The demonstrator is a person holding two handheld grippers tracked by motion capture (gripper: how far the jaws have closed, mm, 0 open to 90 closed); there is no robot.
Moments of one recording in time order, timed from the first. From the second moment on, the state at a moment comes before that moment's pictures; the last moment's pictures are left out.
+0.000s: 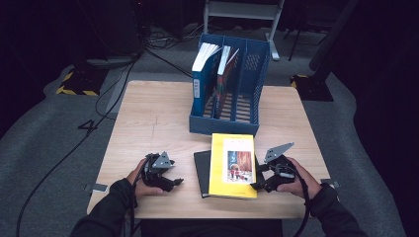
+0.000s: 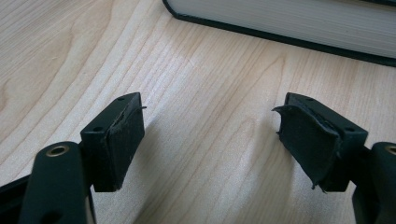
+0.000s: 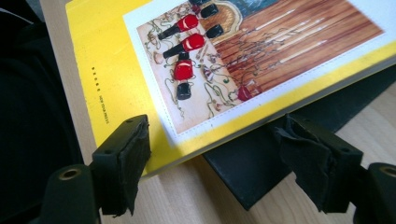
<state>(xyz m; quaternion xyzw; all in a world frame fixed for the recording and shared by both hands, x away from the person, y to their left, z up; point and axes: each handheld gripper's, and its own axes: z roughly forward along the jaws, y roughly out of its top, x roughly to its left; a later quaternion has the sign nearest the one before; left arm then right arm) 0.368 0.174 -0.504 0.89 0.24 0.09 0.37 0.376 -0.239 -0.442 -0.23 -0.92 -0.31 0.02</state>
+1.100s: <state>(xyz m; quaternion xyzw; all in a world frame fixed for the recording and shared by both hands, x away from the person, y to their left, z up) 0.397 0.164 -0.477 0.87 0.26 0.12 0.39 0.396 -0.235 -0.436 -0.23 -0.91 -0.35 0.02</state>
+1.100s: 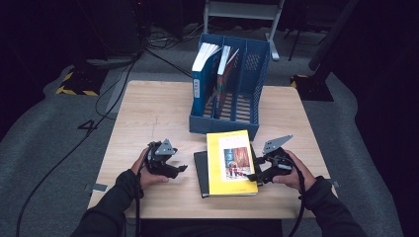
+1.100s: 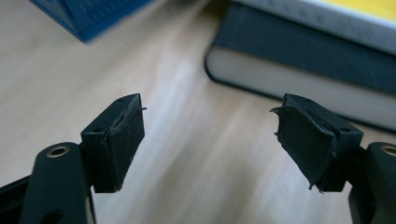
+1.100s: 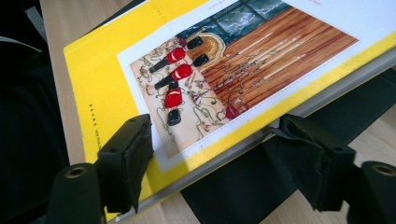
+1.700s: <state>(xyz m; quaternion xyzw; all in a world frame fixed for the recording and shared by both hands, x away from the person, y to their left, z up) 0.457 0.113 -0.472 0.89 0.24 0.15 0.37 0.401 -0.233 -0.438 -0.21 -0.90 -0.39 0.00</state>
